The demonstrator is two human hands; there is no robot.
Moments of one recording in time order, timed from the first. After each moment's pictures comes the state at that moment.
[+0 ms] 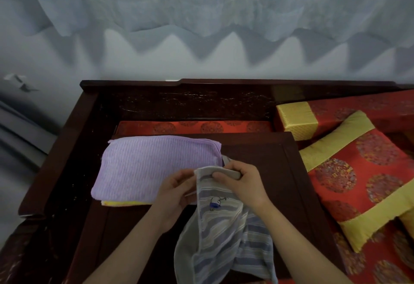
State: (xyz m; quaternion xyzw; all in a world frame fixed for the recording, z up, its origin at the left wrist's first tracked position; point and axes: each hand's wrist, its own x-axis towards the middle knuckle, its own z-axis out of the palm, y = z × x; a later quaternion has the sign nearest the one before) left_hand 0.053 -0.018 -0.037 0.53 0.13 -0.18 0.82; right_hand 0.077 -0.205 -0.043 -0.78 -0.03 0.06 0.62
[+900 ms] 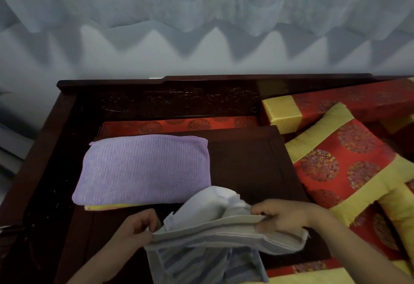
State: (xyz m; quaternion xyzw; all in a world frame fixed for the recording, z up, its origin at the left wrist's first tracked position) left_hand -0.002 0.054 -0.068 0.70 -0.02 -0.26 0.66; right_hand 0.044 -0.319 -0.041 -0.81 -0.20 0.47 0.29
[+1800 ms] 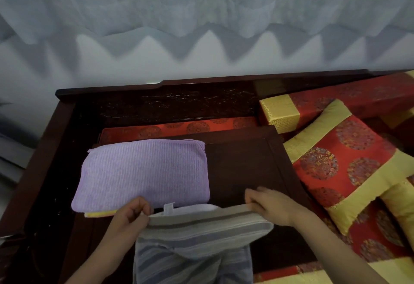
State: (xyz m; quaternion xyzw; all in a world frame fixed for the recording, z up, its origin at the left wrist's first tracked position) left_hand 0.009 0.043 -0.043 0.71 0.06 -0.15 0.68; right_hand 0.047 -0.321 -0.073 -0.93 -0.19 0.26 0.19
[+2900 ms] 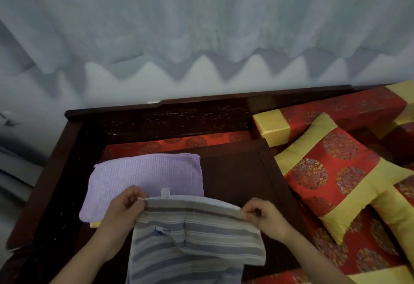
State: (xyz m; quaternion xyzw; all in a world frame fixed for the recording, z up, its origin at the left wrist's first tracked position) left_hand 0.024 0.032 0.001 0.75 0.12 -0.11 0.64; right_hand 0.004 -0.319 -0.061 -0.87 -0.03 0.14 0.47
